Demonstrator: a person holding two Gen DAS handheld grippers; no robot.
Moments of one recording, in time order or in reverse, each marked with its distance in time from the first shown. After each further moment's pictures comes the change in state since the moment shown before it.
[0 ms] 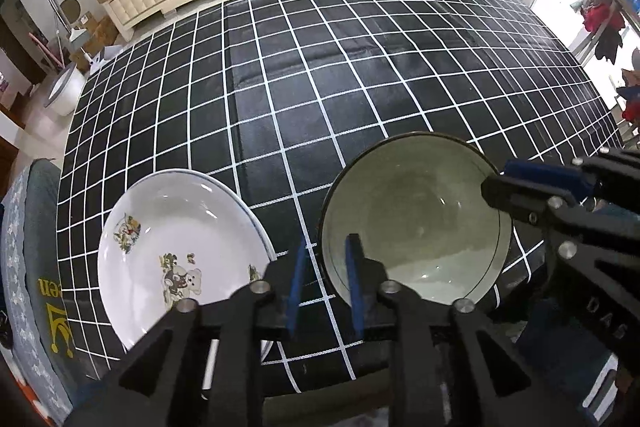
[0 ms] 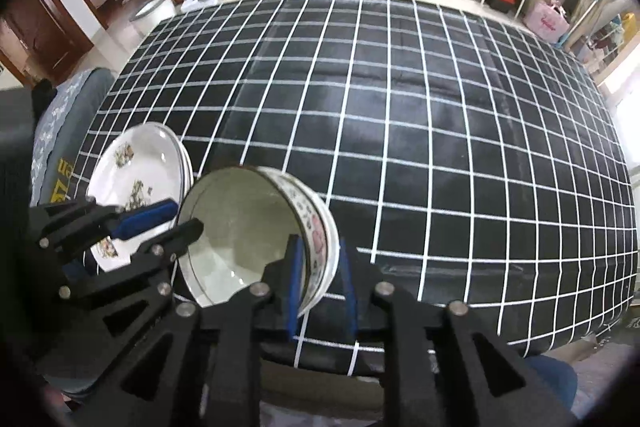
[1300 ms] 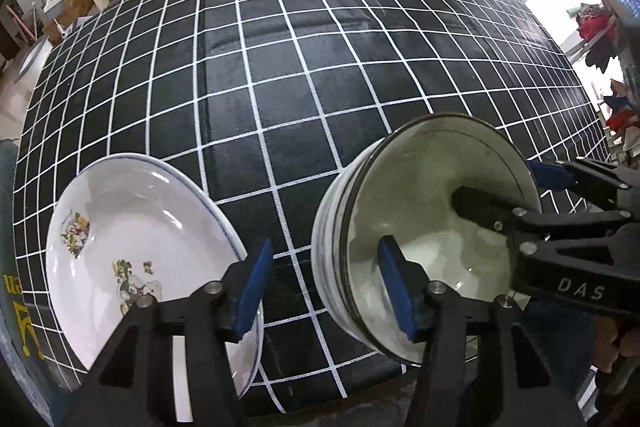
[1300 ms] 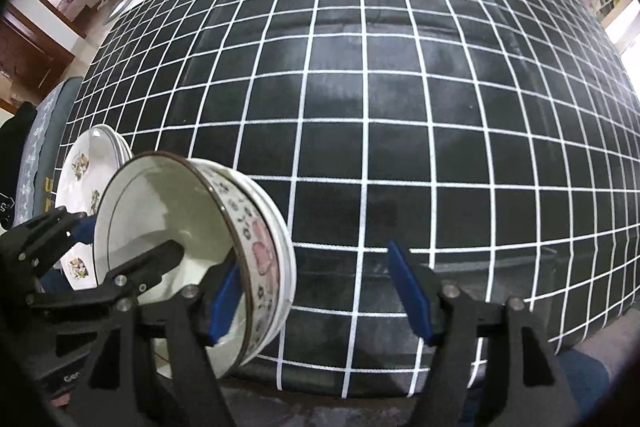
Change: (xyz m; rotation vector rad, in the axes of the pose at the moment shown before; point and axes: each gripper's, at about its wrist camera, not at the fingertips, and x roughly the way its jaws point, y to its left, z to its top) left arm 0.063 0.013 0.010 -0.048 0.085 -0.135; right arm 0.064 -0.032 0.002 0.114 0.132 0.053
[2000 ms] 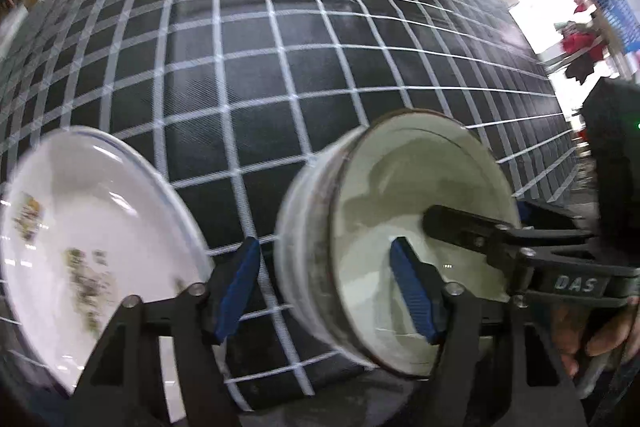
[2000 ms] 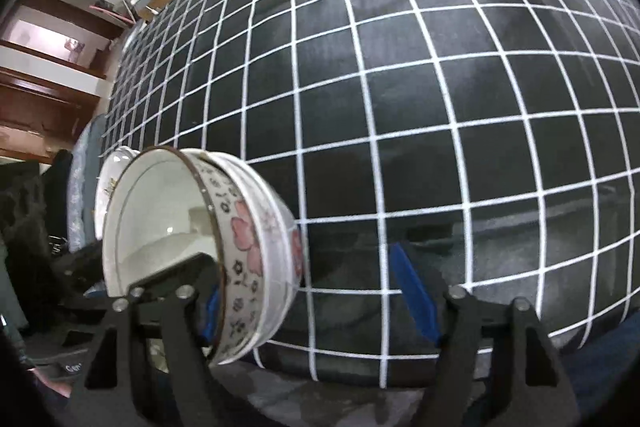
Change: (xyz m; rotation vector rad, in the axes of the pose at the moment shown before) left arm 0.023 0.008 0.002 -0.079 0.067 -0.199; right arm 0.007 -0.031 -0.018 0.185 0.050 0.248
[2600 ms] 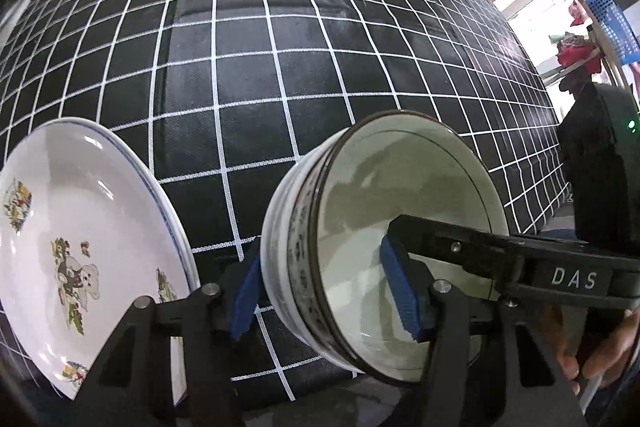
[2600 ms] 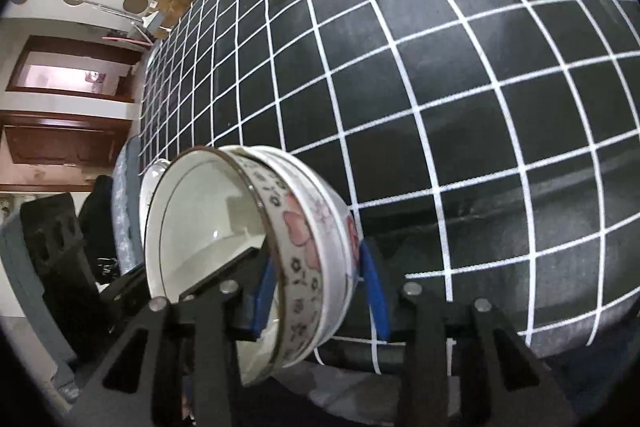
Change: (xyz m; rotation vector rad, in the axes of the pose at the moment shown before) left arm -0.003 -0.004 -0.011 -0.018 -0.048 0.021; right arm 0.010 0.011 -0.001 0.124 0.029 0.129
